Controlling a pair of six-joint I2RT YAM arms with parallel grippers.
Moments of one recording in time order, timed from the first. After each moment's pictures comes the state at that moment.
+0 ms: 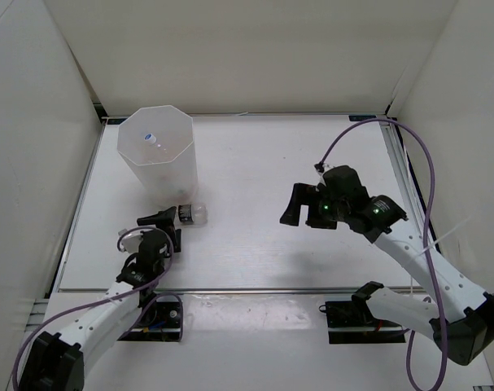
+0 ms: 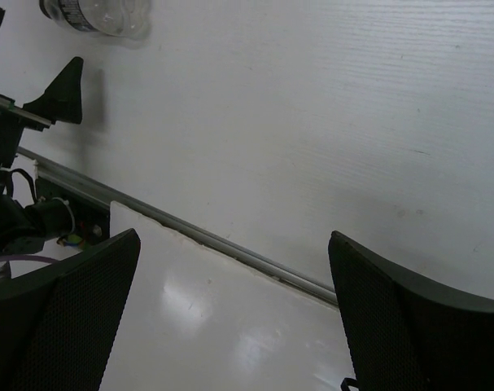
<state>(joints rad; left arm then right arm) -0.44 0.61 0.05 0.10 -0.49 -1.80 0.63 1.03 1.01 -0.79 -0.17 0.62</state>
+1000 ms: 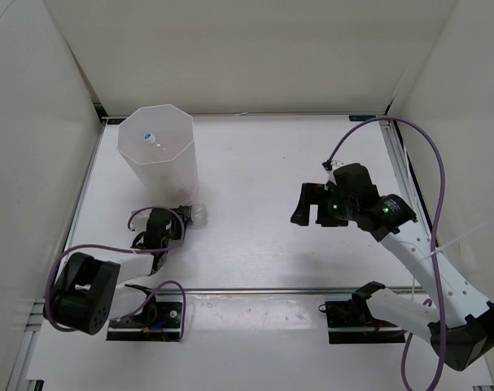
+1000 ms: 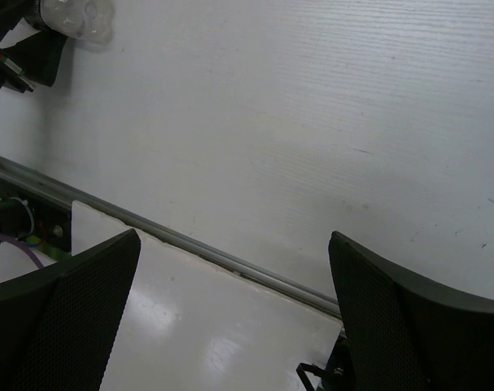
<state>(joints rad) -0.29 1.26 0.19 0.50 -0.24 -1.59 0.56 0.99 1.04 -0.87 -0.16 0.48</state>
